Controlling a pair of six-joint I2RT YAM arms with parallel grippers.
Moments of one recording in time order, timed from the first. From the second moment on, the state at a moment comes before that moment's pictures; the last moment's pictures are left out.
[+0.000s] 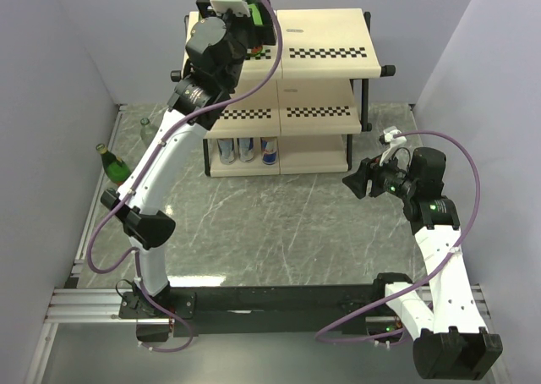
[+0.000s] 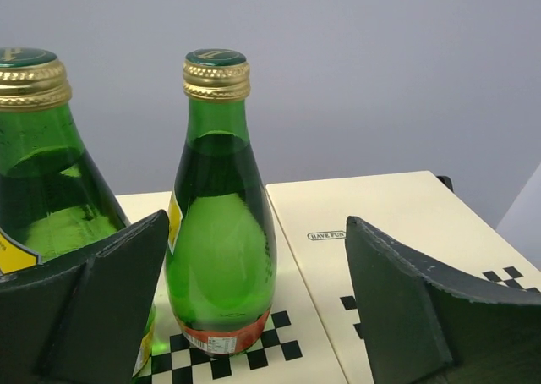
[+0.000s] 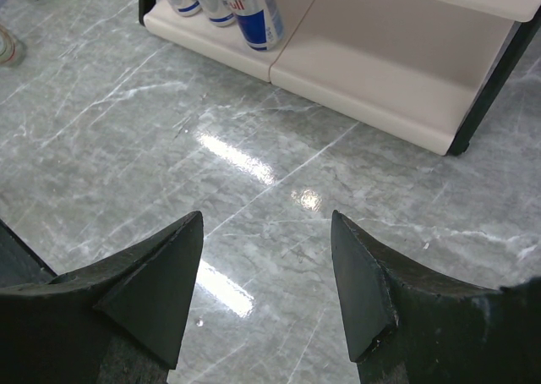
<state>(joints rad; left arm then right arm) -0.64 1.89 2.40 -0.18 -0.42 0.00 -0.05 0.86 0.89 -0.52 -0.65 -0.07</state>
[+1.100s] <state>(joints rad) -0.64 0.99 1.53 -0.32 -0.27 -0.13 -0.05 0.83 0.89 -0.60 -0.90 -0.33</state>
